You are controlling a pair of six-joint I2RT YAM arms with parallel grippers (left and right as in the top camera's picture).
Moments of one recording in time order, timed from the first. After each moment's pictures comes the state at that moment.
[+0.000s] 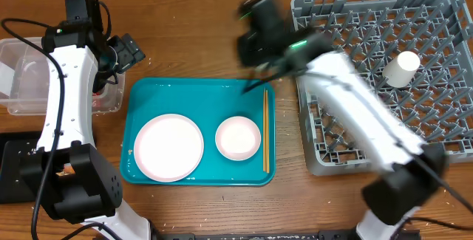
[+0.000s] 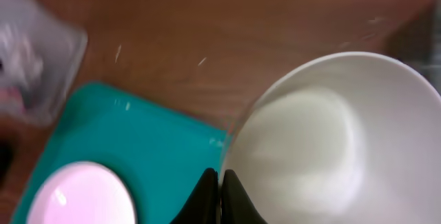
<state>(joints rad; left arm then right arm) 0.17 1.84 1.69 -1.09 0.00 -0.50 0.53 1.86 1.87 -0.90 -0.03 0.30</state>
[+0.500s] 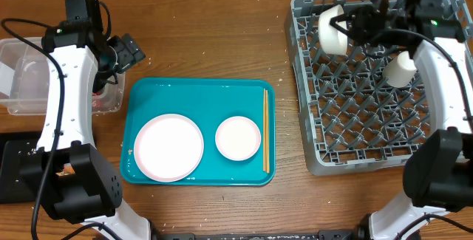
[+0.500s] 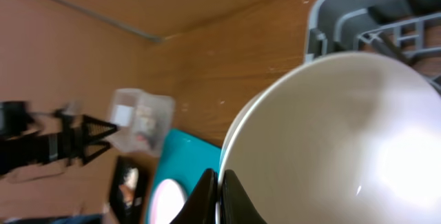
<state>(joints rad) 0.17 1.84 1.69 -1.09 0.00 -0.50 -0.15 1.86 1.64 -0.67 -0.94 0.22</state>
